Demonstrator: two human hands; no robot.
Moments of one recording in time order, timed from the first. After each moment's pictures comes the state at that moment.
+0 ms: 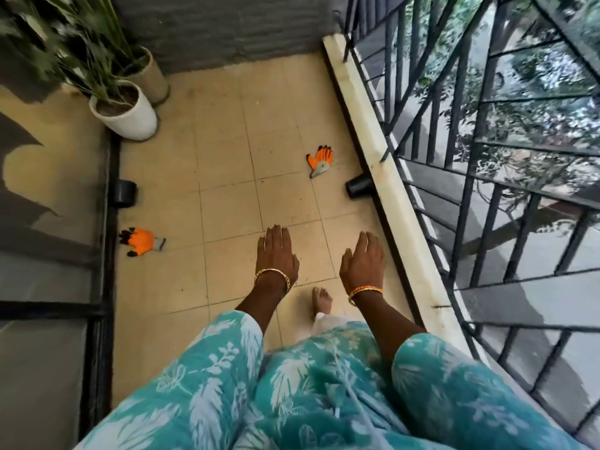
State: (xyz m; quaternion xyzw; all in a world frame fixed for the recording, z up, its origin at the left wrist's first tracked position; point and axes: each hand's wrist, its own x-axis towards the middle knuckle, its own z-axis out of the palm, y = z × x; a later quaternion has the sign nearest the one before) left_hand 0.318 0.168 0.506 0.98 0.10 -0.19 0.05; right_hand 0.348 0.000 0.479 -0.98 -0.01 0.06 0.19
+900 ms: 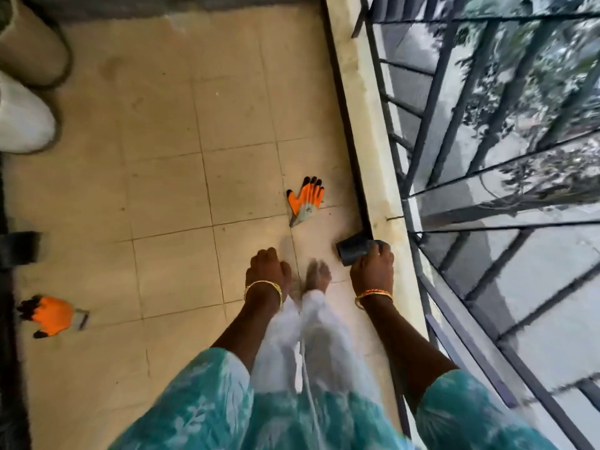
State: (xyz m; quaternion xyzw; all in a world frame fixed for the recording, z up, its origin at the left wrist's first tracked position) left_hand 0.802 0.242 0.351 0.88 0.28 -0.29 0.26; right_hand 0.856 0.063 0.343 -0.95 0.12 0.19 0.20
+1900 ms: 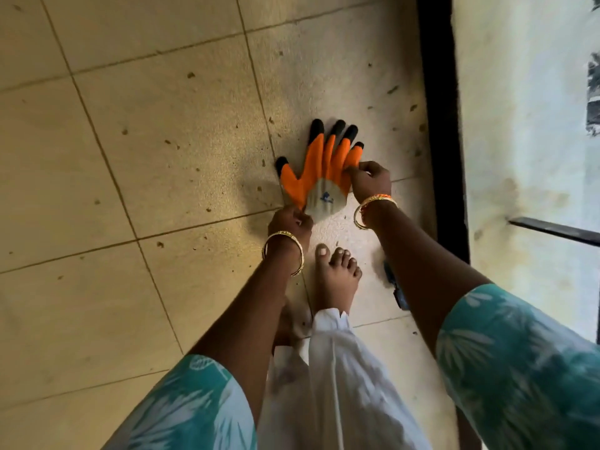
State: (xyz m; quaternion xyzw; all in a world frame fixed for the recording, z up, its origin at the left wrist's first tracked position) left_hand 0.978 0.241 -0.090 0.74 0.42 -0.33 0.41; right_hand 1.068 0.132 -0.111 -0.77 0.35 0.30 0.44
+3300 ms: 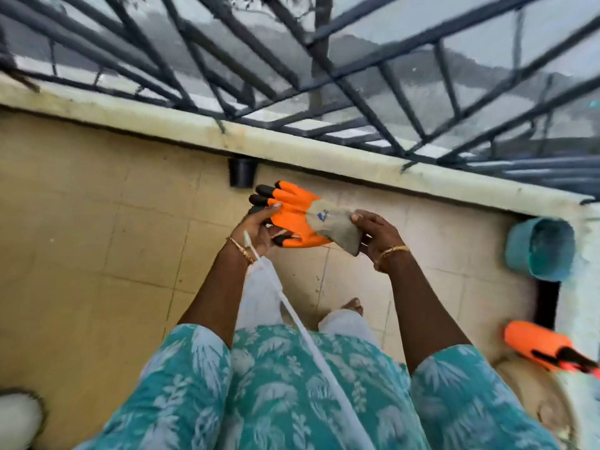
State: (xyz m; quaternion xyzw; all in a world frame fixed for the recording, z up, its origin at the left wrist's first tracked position) left_hand 0.705 0.106 0.400 0.51 0.17 -0.61 0.58; right_hand 0.508 -0.037 0.397 -0.28 0.60 -0.06 0.75
